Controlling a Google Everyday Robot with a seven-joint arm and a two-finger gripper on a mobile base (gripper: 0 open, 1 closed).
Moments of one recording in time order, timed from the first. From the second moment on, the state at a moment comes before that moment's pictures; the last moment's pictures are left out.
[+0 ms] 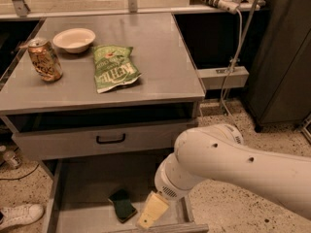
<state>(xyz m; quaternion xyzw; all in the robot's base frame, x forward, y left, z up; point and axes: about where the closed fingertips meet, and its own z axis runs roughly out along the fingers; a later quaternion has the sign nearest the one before) 0.379 -0.002 0.668 -0.53 0.82 0.14 0.15</state>
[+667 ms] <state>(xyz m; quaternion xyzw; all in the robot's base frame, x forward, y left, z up) 0.378 0.010 0.656 -0.52 0.82 0.17 0.15</state>
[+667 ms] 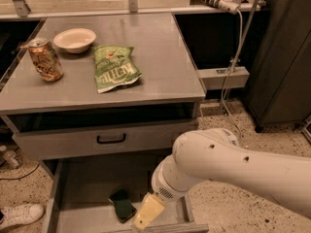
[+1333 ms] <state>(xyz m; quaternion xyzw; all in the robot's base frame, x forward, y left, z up) 0.376 0.051 0.588 -0.49 0.84 0.18 0.16</state>
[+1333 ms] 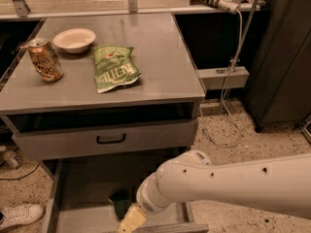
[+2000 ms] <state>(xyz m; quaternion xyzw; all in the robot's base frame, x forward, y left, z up) 0.385 0.059 0.592 -0.47 0.84 0.18 0.19</state>
